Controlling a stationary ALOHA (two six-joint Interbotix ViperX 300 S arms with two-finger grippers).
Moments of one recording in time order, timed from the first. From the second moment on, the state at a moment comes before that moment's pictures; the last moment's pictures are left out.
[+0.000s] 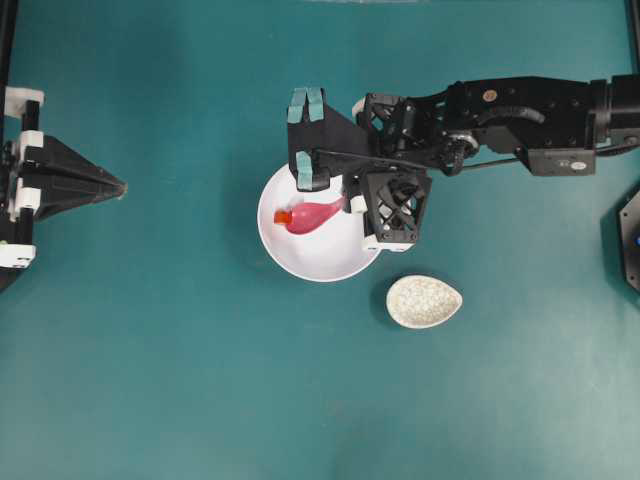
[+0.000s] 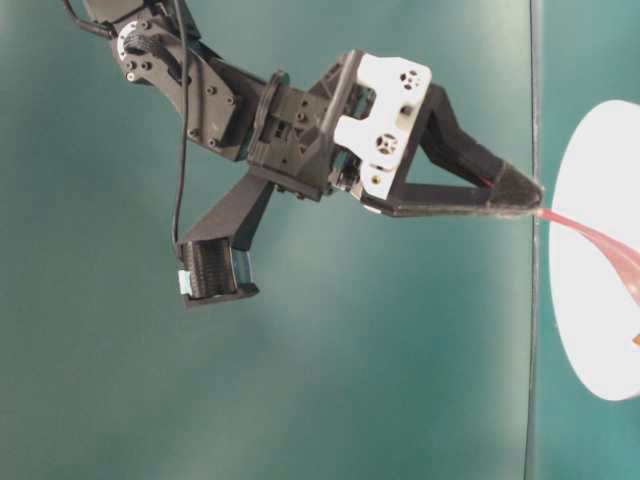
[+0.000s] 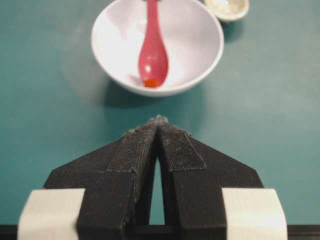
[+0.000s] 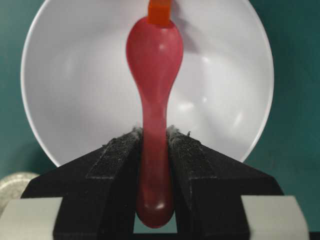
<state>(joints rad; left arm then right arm) 0.05 -0.97 1.11 0.01 0.17 -0.02 -0.14 0.08 0.31 0.19 0.66 -0.27</state>
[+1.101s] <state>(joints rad) 0.06 -0.97 1.11 0.01 0.17 -0.02 -0.14 0.06 0.36 0.19 0.58 -0.22</state>
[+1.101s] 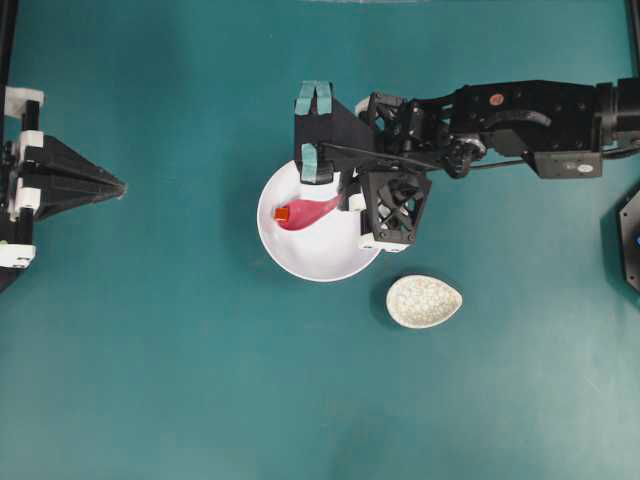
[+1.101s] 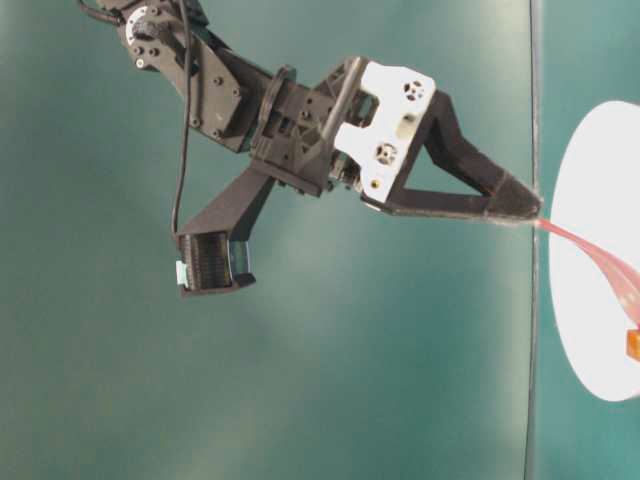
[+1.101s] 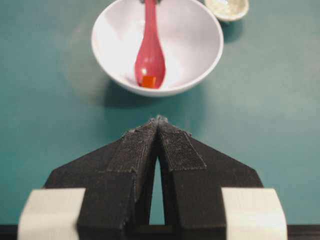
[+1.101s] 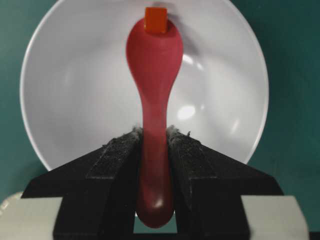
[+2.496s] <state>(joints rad) 0.06 -0.97 1.11 0.01 0.19 -0.02 -0.09 -0.14 0.66 0.24 0.21 -0.22</state>
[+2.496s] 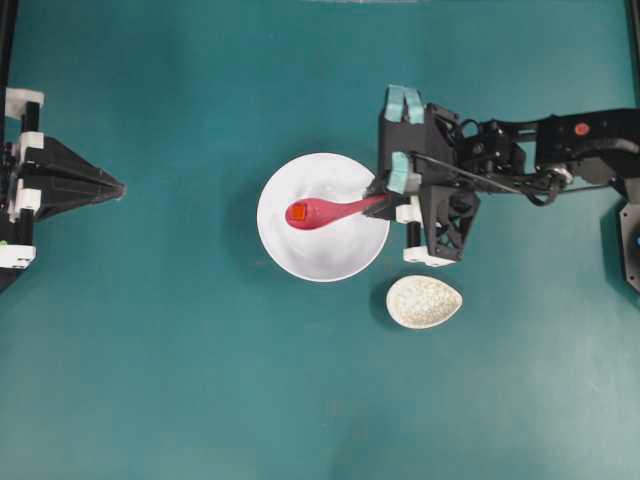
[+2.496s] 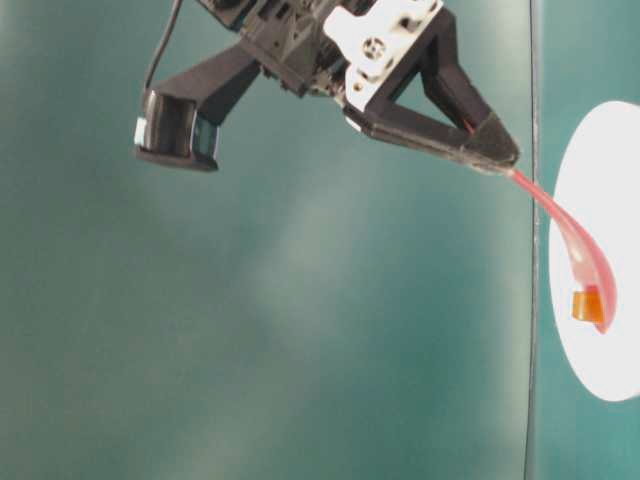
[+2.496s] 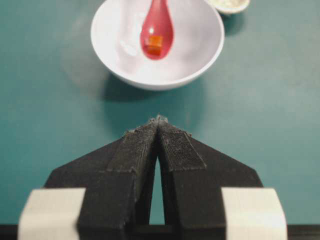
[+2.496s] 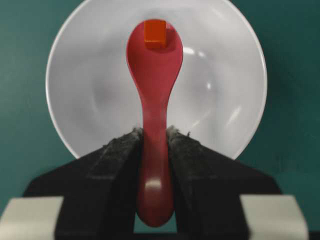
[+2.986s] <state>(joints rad) 0.05 -0.97 1.11 0.01 0.19 -0.02 -0.06 -0.20 0.78 0.26 0.03 -0.20</state>
